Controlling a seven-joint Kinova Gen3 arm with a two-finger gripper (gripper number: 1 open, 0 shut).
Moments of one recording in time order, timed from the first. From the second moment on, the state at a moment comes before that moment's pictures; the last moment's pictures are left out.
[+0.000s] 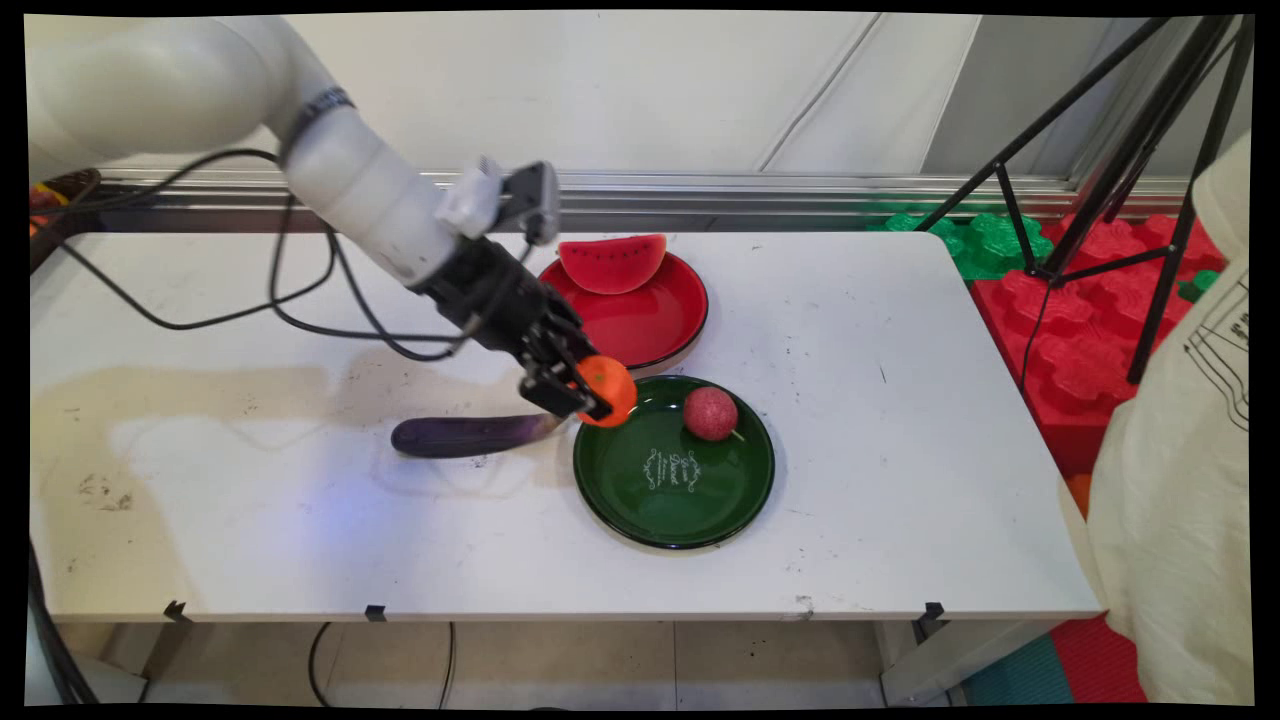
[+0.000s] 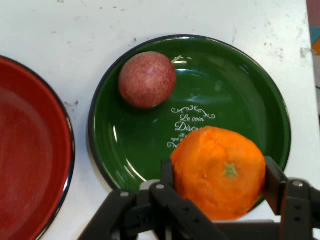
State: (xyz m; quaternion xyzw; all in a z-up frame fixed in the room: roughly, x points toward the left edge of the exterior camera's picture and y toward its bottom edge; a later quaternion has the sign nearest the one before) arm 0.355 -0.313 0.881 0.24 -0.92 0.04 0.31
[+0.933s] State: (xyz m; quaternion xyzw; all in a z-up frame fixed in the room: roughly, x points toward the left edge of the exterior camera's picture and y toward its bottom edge) arm 0.464 -0.281 0.920 0.28 -0.92 0.06 0.25
